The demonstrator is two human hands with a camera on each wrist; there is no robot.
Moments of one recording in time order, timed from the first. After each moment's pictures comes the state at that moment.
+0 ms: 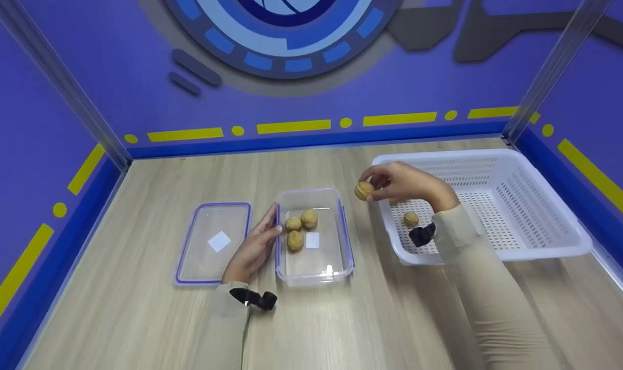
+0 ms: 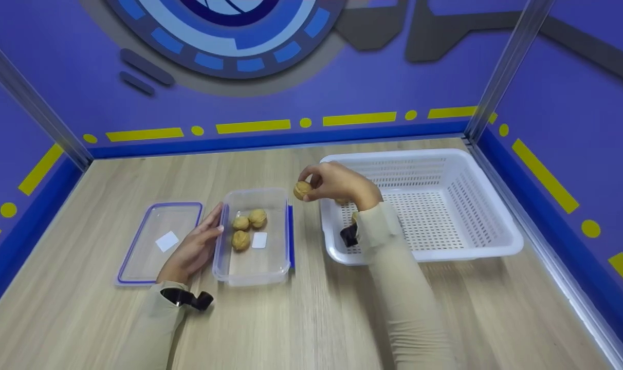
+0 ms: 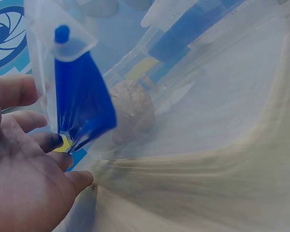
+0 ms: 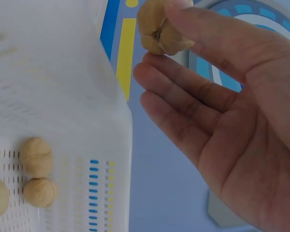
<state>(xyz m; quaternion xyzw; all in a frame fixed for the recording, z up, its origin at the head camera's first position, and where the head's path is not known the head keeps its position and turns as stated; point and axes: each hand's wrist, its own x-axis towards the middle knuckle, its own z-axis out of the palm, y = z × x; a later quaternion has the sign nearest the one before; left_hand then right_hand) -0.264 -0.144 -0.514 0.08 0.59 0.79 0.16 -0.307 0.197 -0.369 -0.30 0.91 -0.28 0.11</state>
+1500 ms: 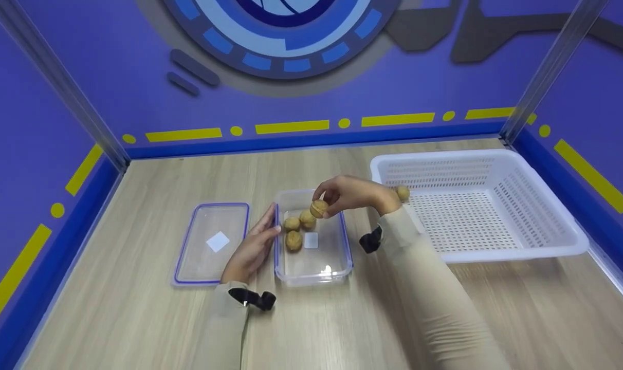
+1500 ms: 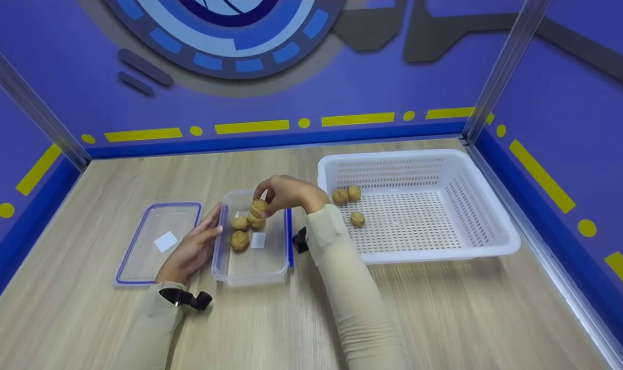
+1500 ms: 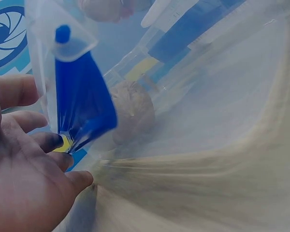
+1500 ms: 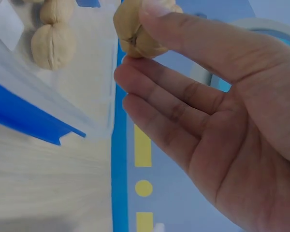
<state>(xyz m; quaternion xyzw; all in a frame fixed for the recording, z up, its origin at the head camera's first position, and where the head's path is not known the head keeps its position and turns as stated) -0.264 -0.143 -0.514 0.08 0.59 0.78 0.17 -0.315 0.113 -0.388 -0.31 0.88 -0.29 0.22</state>
